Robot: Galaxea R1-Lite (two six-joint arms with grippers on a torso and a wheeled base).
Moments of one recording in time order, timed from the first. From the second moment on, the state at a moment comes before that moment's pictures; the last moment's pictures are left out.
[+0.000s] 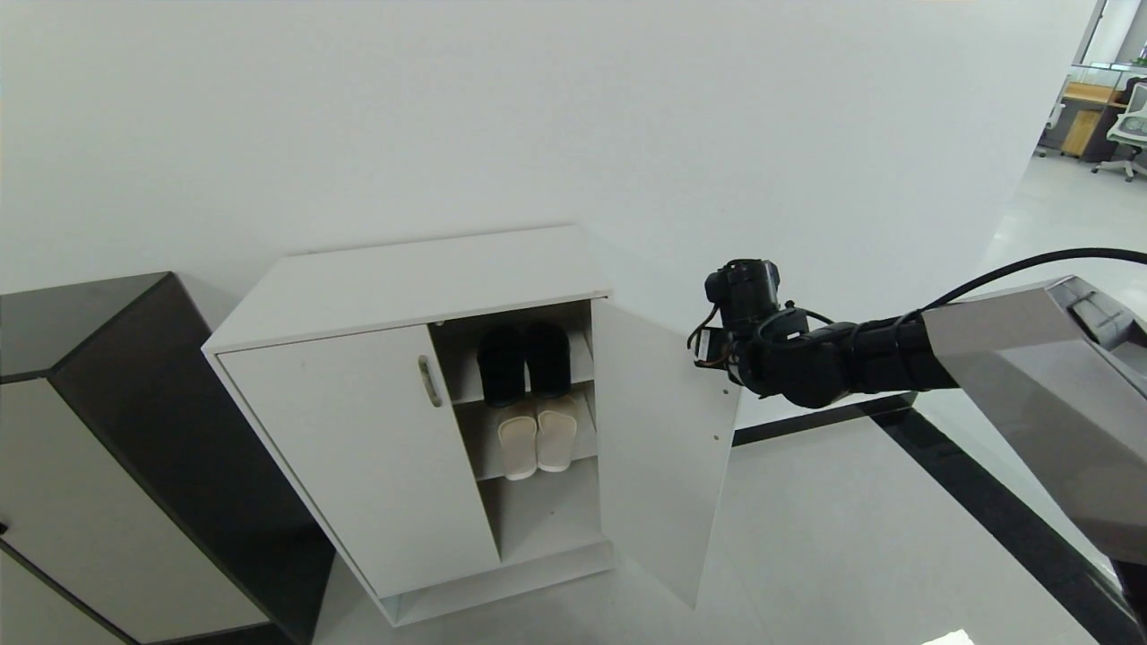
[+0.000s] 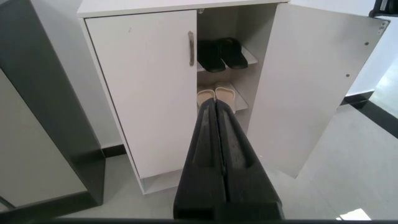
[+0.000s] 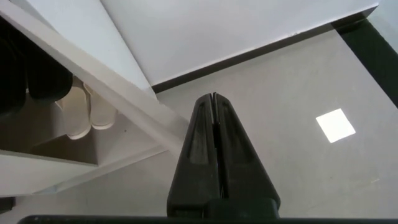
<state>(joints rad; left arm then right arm) 0.00 0.00 0.00 0.00 0.01 0.00 0.53 2.30 -1.72 -0.14 -0.54 0.34</state>
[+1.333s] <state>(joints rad) 0.00 0.00 0.00 0.00 0.01 0.00 0.78 2.06 -1.30 -0.34 -0.53 0.25</state>
